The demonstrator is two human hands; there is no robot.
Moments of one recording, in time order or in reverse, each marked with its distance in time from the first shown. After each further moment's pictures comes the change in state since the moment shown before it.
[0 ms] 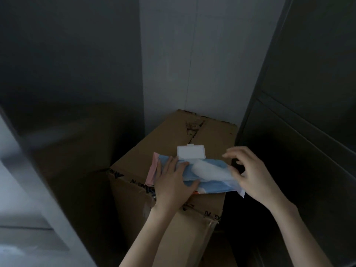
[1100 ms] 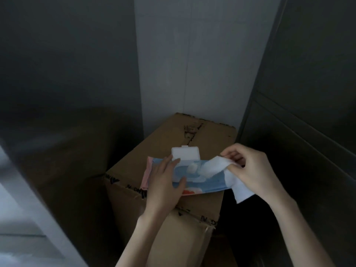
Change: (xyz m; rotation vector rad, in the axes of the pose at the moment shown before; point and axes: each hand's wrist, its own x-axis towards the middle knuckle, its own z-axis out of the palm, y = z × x) left_hand -0.002 0.006 -0.027 -0.228 0.001 -0.061; right_hand 0.015 -0.019 -0.025 0.192 0.014 0.081
